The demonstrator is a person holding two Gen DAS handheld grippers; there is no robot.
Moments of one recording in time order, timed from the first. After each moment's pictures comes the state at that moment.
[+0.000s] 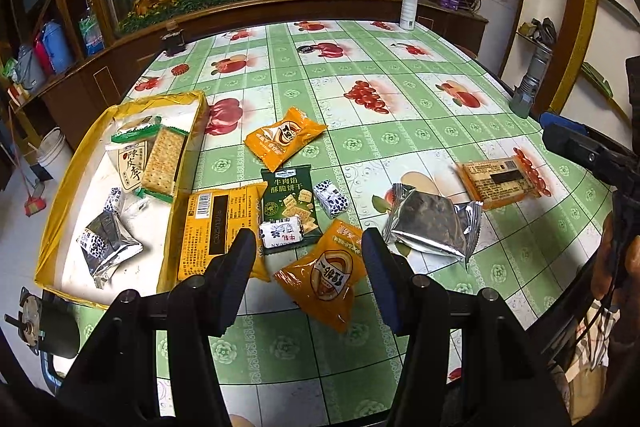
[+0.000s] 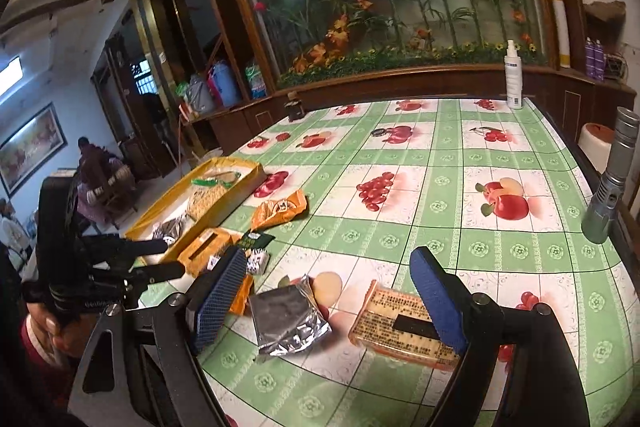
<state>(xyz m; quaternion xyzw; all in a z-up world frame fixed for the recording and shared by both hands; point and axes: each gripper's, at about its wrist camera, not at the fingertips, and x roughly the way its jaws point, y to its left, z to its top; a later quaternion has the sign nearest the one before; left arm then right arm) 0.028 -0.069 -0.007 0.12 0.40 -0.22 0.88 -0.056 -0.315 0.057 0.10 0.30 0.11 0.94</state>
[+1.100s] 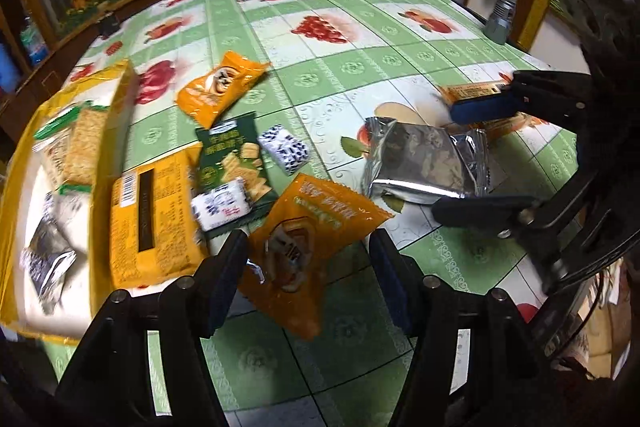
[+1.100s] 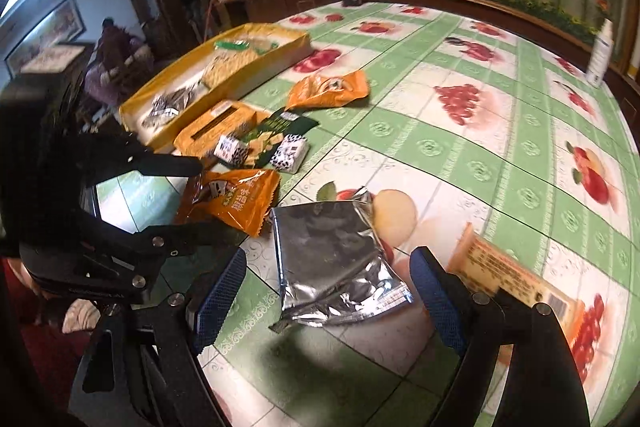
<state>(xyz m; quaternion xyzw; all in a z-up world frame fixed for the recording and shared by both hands) 0.044 -0.096 -0.062 0.19 0.46 -0.31 0.81 -0.002 -0.232 -0.012 -0.04 0.46 0.19 0.87</state>
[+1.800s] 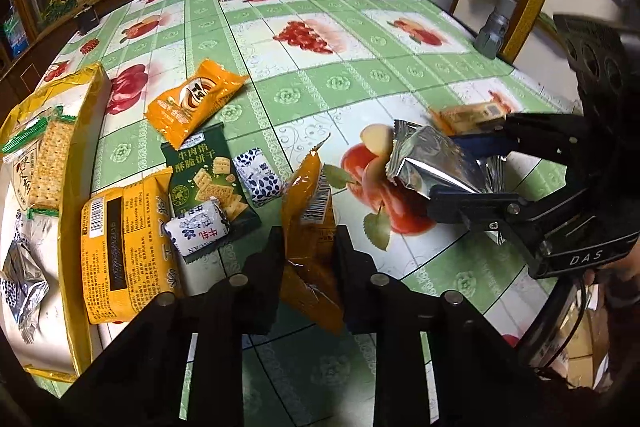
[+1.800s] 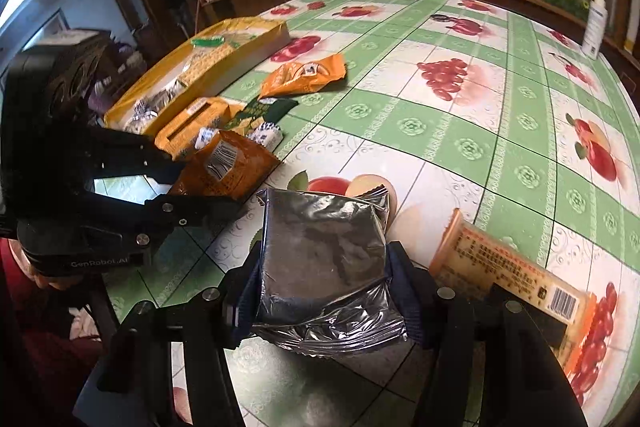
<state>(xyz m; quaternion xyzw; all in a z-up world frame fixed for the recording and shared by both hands) 0.060 -0.103 -0.056 0.14 0.46 -0.33 0.81 -0.003 -0.262 -0.017 0.03 0.47 0.17 0.87</state>
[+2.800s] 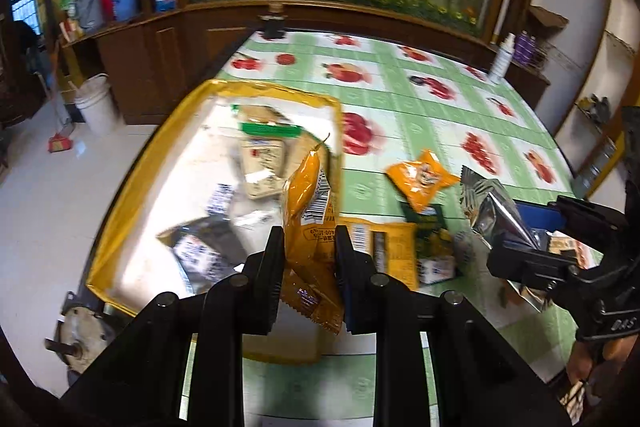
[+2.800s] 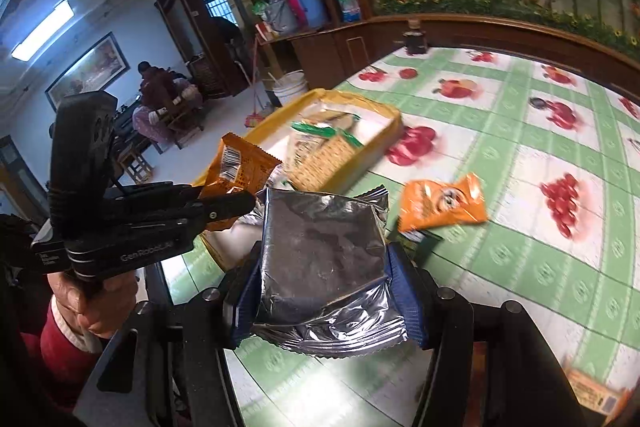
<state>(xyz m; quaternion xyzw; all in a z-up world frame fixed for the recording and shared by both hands) 0.105 0.046 -0.003 0.02 0.41 -0.12 0.90 0.060 -0.141 0.050 0.05 0.40 0.27 0.87</state>
